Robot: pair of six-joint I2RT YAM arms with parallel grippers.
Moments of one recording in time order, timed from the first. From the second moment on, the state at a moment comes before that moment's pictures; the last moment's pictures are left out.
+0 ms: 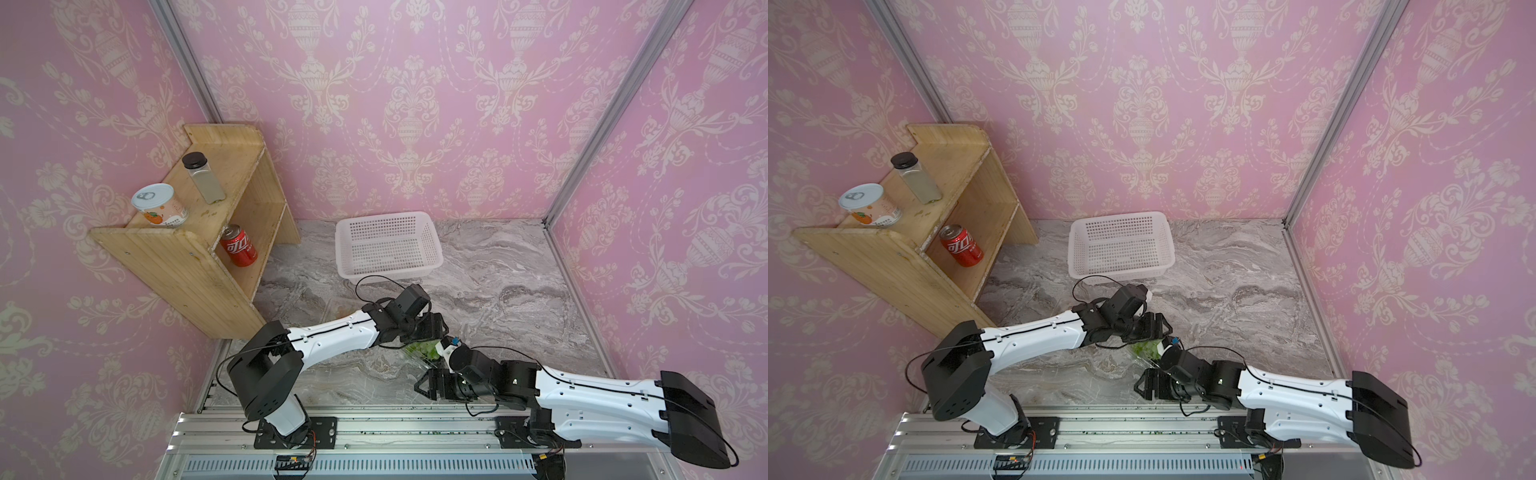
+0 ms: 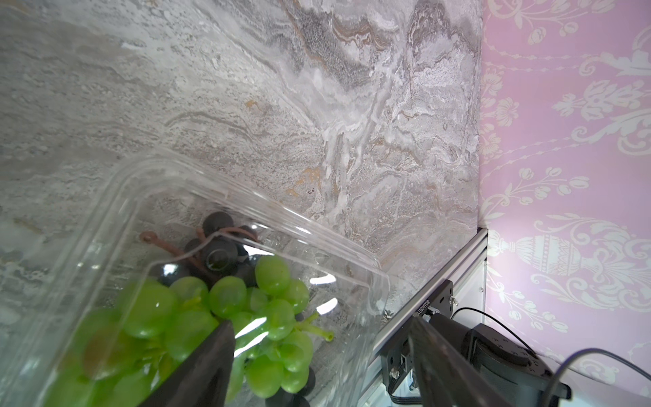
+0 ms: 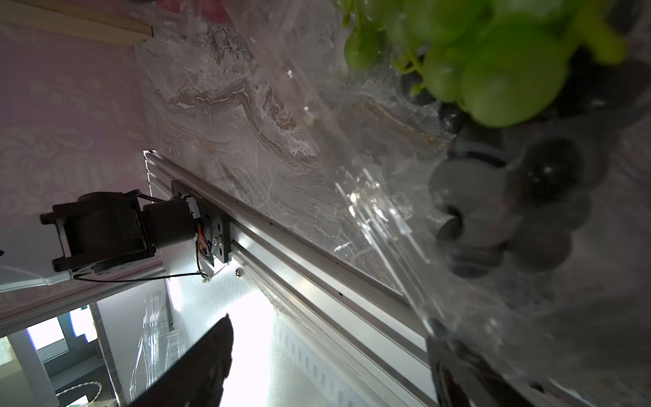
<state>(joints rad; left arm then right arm) -0.91 1.60 1.02 -0.26 0.24 -0.96 1.14 1.05 0.47 -0.25 -0.13 1.21</state>
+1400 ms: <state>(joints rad) -0.75 1.76 1.15 -0.17 0.25 -0.96 0.56 1.23 0.65 -0.28 -0.27 0.84</state>
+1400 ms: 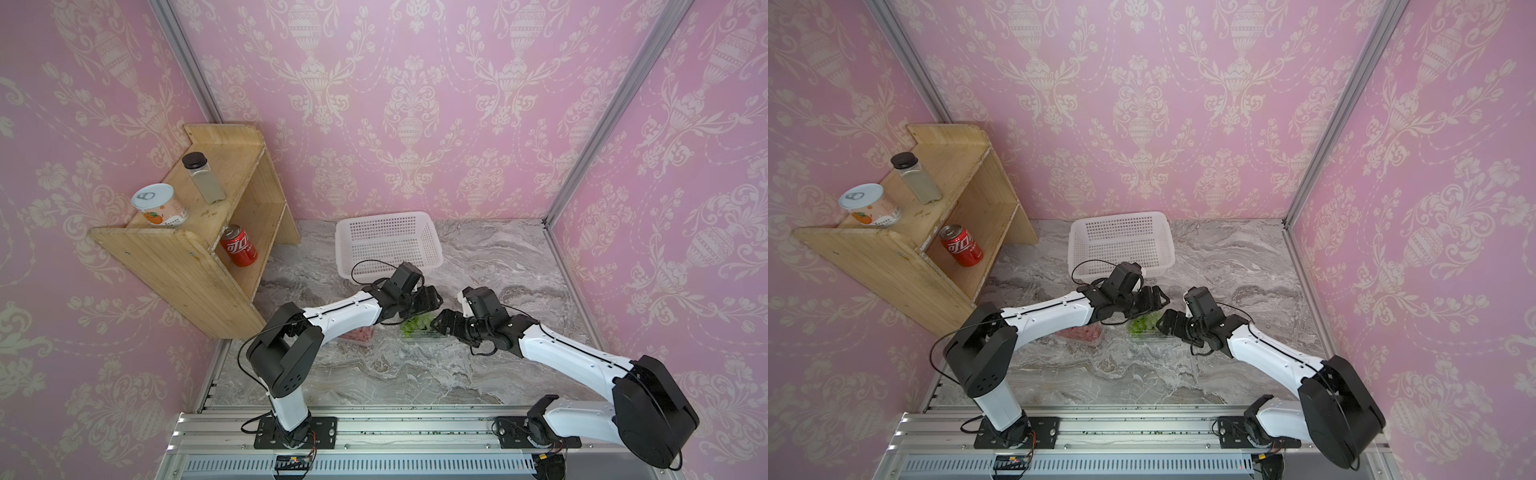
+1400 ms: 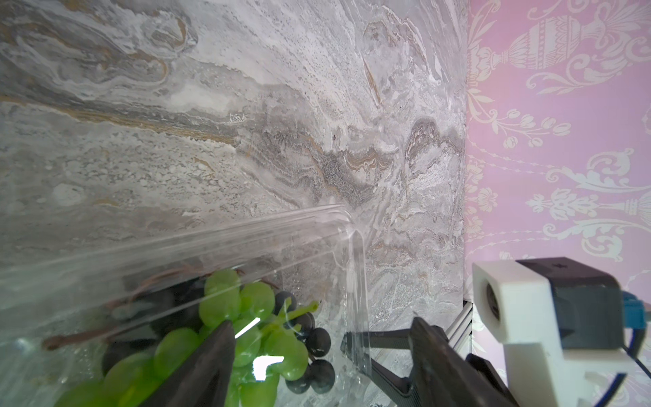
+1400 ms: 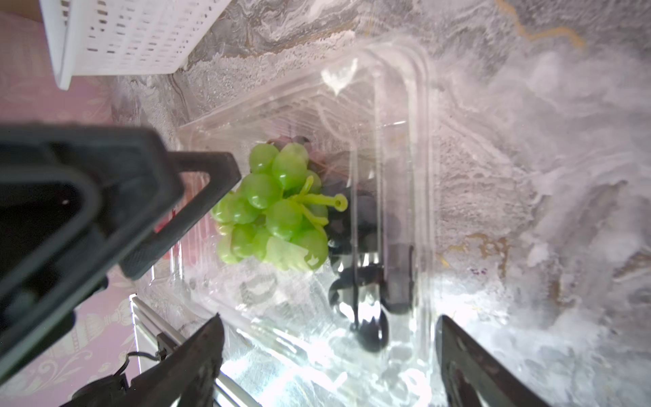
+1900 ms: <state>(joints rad) -0.74 1.77 1.16 -0.17 0.28 -0.93 0.47 0.89 0.26 -0.14 -0.42 1.05</state>
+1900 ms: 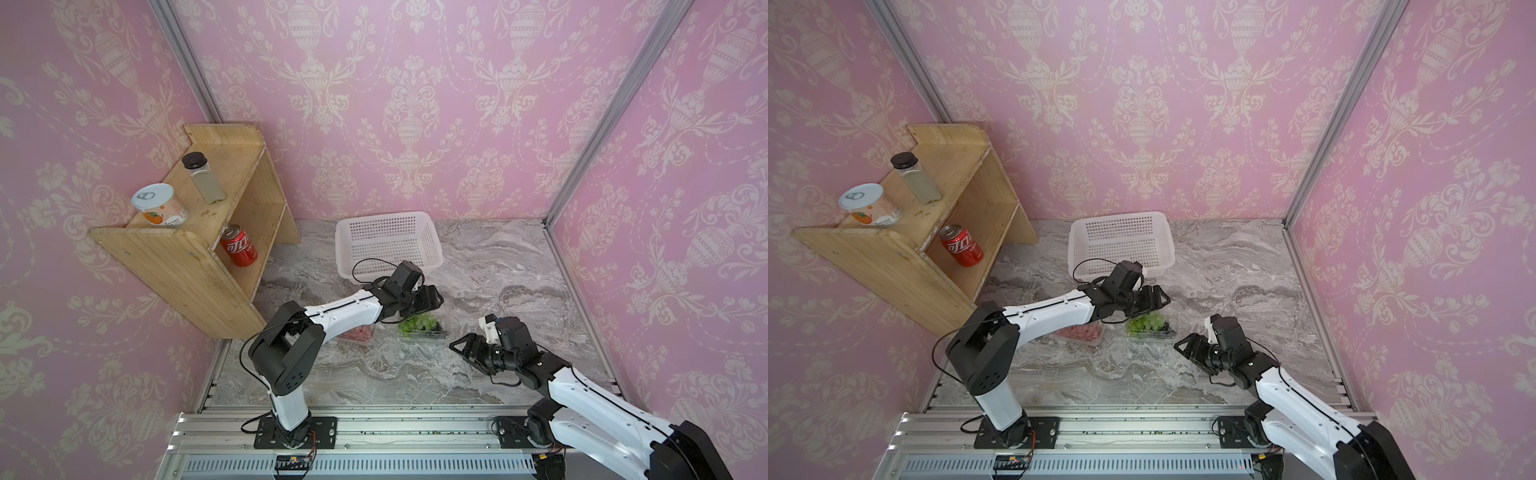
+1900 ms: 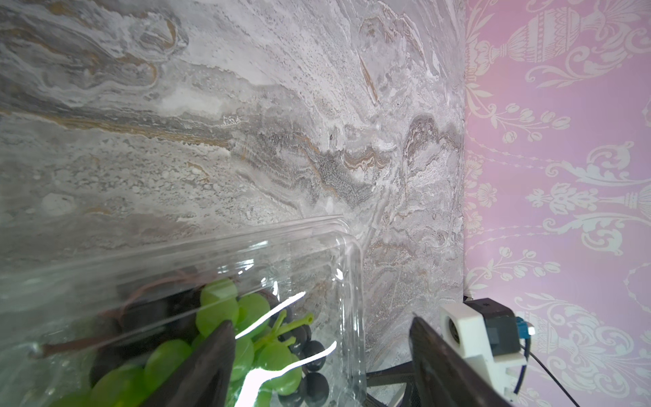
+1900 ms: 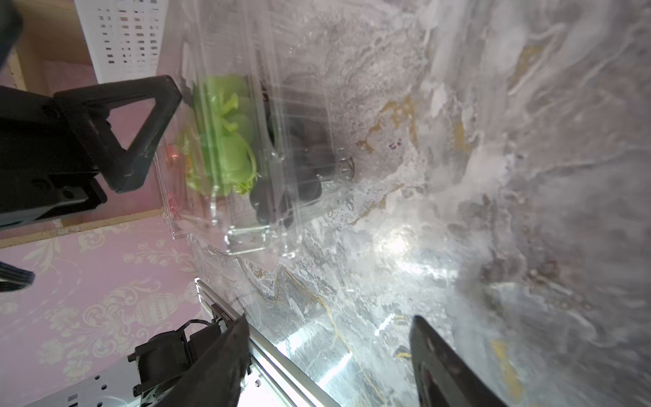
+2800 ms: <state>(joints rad) -0.74 1.78 1.16 -0.13 0.31 -0.93 0.42 1.01 0.27 0.12 -0.40 1.19</state>
